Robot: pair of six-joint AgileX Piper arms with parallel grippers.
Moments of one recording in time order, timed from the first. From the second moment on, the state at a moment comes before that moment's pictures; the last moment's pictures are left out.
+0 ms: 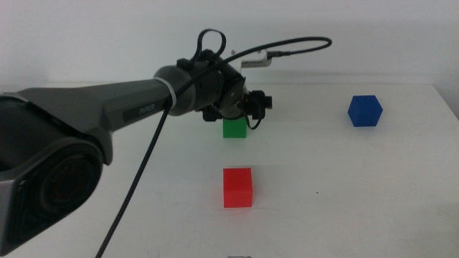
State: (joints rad) left arm -0.58 2.19 -1.75 0.31 0.53 -0.71; right arm 0.06 -0.02 0.03 -0.03 0.24 0.01
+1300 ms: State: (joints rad) left arm -0.60 1.93 -1.53 0.34 0.53 -0.77; right arm 0.06 -0.02 0.03 -0.03 0.24 0.01
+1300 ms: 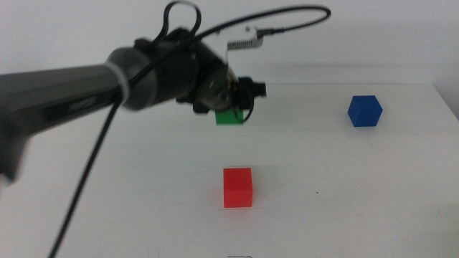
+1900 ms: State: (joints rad) left arm -0.84 1.74 -1.25 0.56 0.67 -1.23; right arm 0.06 -0.02 0.03 -0.03 0.24 0.01
